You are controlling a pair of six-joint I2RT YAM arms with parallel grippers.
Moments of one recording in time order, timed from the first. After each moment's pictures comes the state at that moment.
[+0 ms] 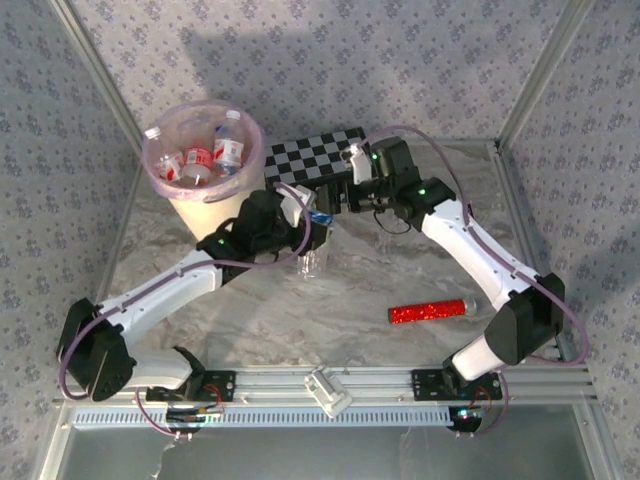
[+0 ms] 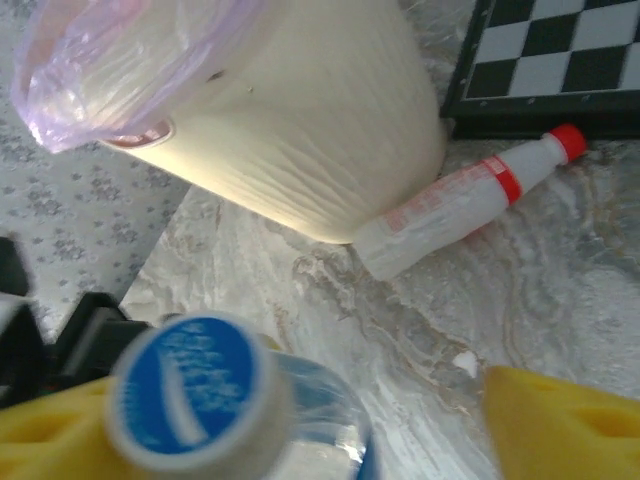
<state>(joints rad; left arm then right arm) -0.72 1.29 1.02 -0.17 0.20 -0.26 0.53 1.51 1.46 -0.57 -0.48 0.35</state>
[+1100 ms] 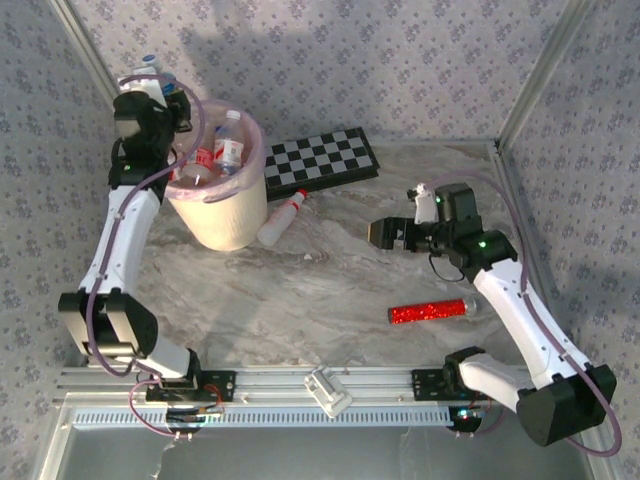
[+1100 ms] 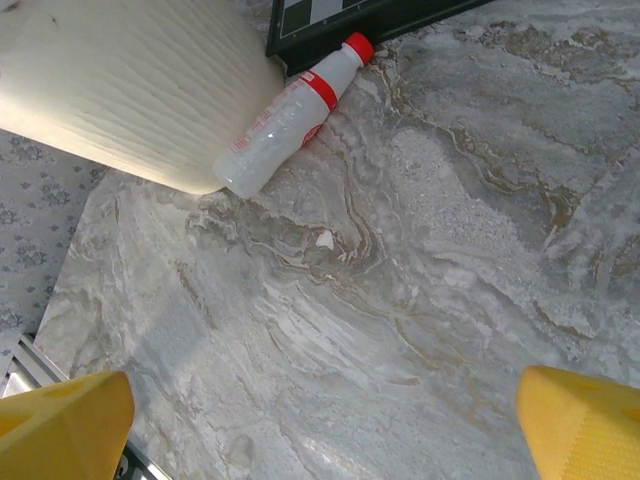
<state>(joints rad) -0.04 1.51 1.56 -0.14 -0.10 -0.15 0.31 1.06 1.03 -0.69 -0.44 0.35</state>
